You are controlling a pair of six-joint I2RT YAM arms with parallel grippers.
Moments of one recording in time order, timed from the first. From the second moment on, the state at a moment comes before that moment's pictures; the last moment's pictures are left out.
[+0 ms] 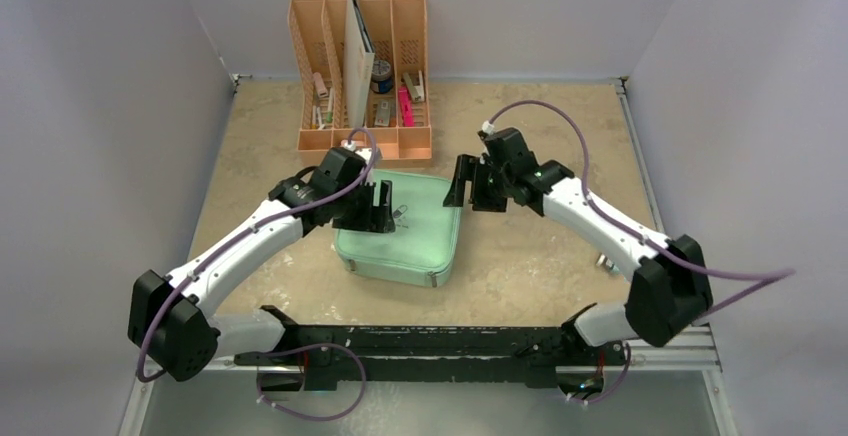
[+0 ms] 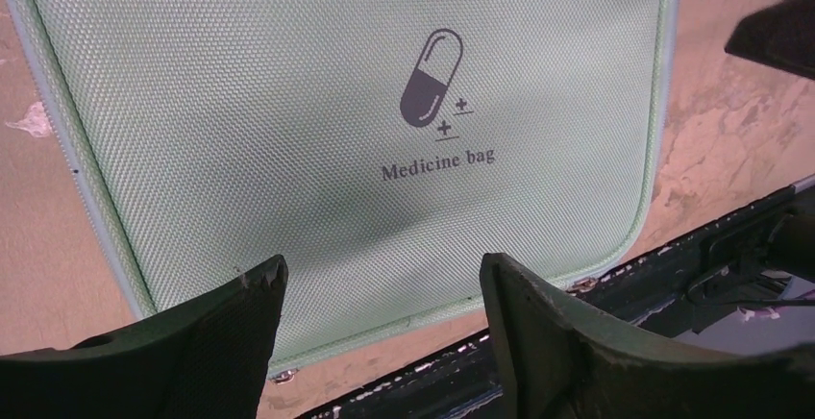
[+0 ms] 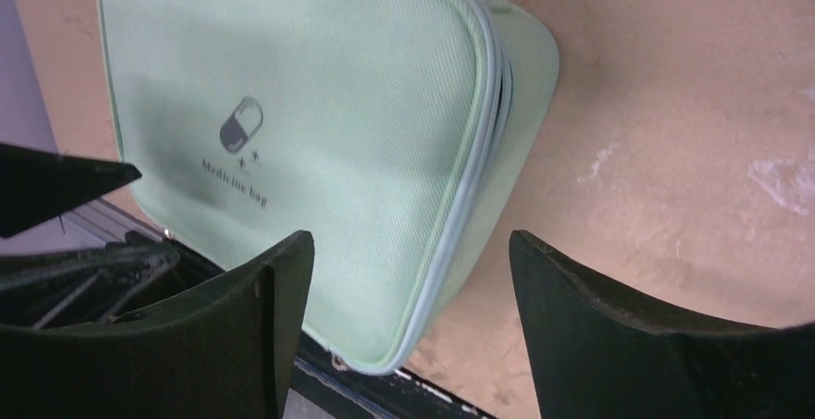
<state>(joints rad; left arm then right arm) -0.58 1.24 0.99 -0.70 0.10 -0.46 0.56 1.47 1.11 -0.54 -0.20 0.63</state>
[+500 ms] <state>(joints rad) -0.58 1.22 1.00 -0.74 0.23 -0.46 0.96 1.12 0.87 -0.63 0.01 0.80</state>
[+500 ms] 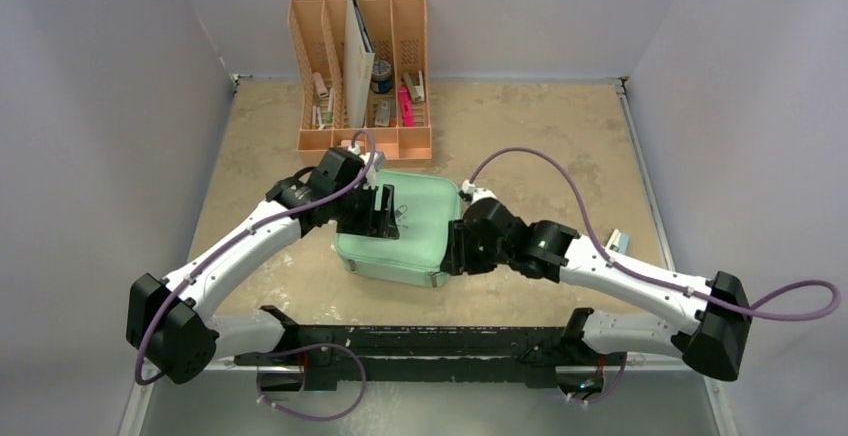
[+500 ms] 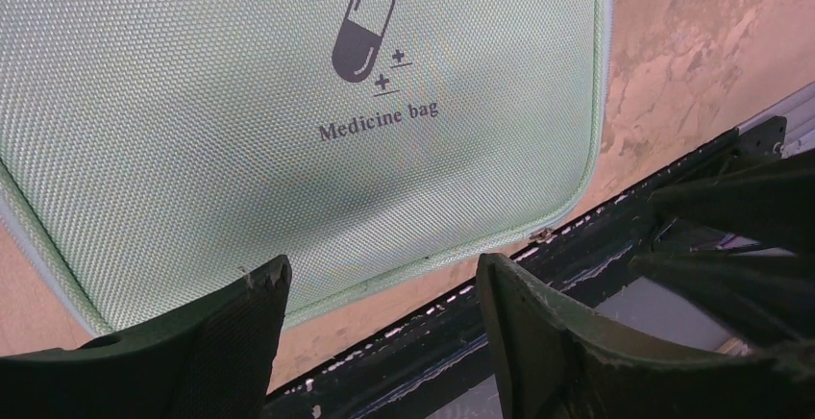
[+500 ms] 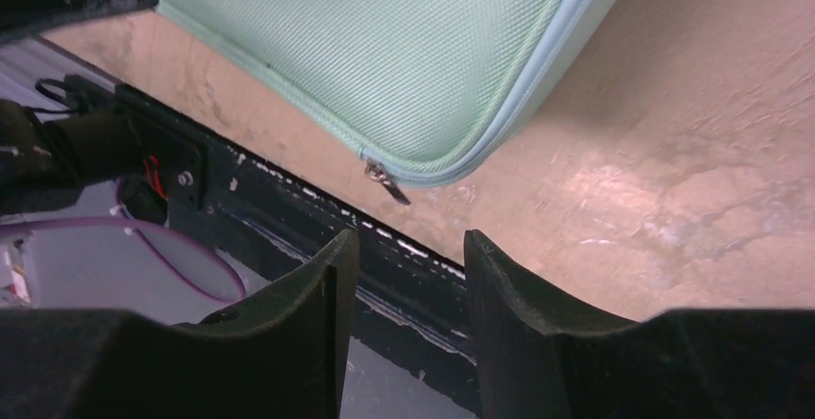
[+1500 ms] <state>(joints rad) -0.58 1.20 0.87 -0.64 0.21 -0.47 1.24 1.40 0.86 -0.47 0.29 0.91</state>
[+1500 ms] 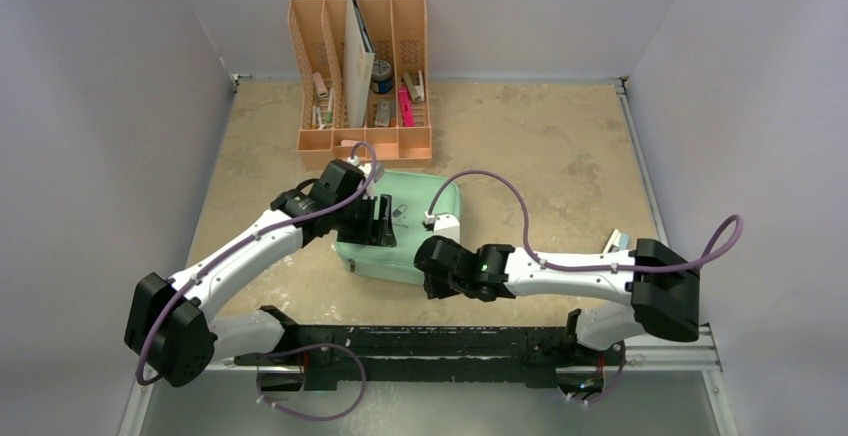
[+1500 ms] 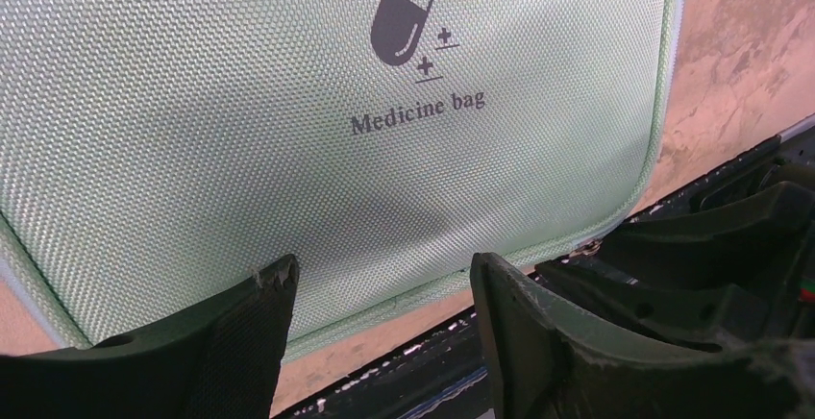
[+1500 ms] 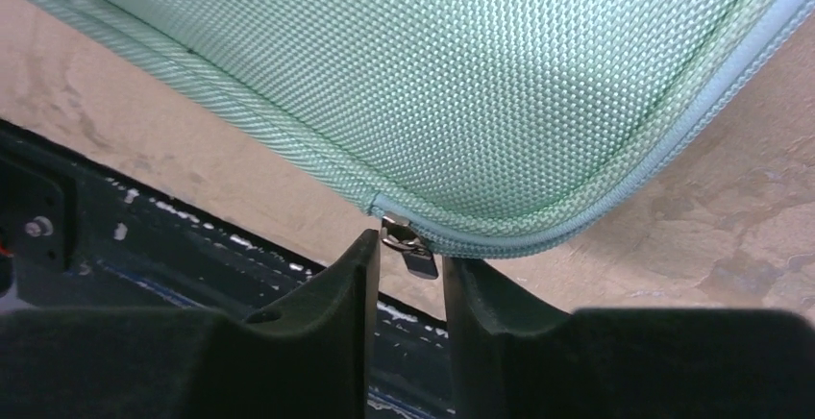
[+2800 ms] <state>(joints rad) -0.58 1.21 0.92 -0.72 0.10 -0.45 1.24 1.26 0.72 -0.49 0.39 0.68</state>
